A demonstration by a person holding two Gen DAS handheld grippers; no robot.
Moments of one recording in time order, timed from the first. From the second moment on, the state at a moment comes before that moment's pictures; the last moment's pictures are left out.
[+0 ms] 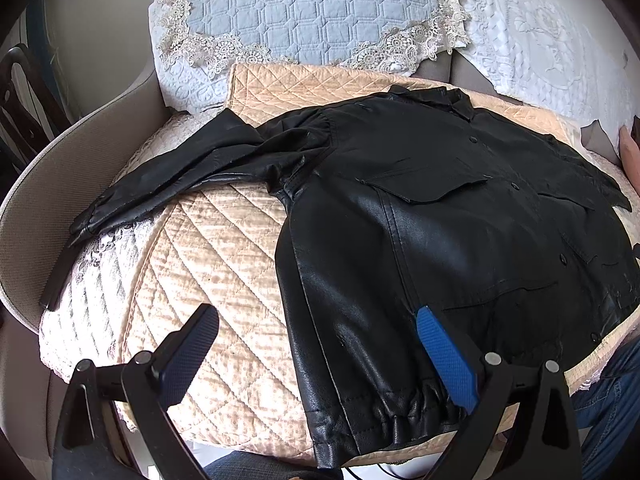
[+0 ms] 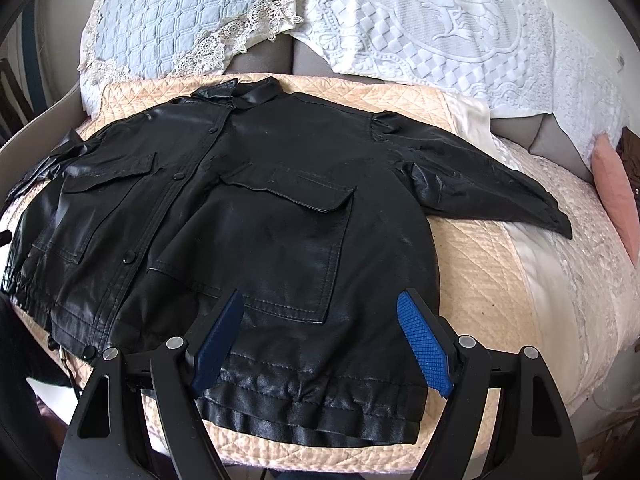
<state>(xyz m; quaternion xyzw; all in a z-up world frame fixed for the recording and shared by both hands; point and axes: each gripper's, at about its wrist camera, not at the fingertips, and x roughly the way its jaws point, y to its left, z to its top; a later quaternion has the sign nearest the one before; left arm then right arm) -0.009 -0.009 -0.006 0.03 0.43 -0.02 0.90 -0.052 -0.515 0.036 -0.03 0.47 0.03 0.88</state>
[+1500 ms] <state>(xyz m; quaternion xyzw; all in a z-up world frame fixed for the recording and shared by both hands) -0.010 -0.010 -0.007 0.04 0.44 -0.03 0.90 -0.051 -0.515 0.033 -0.03 0.47 0.03 0.88</state>
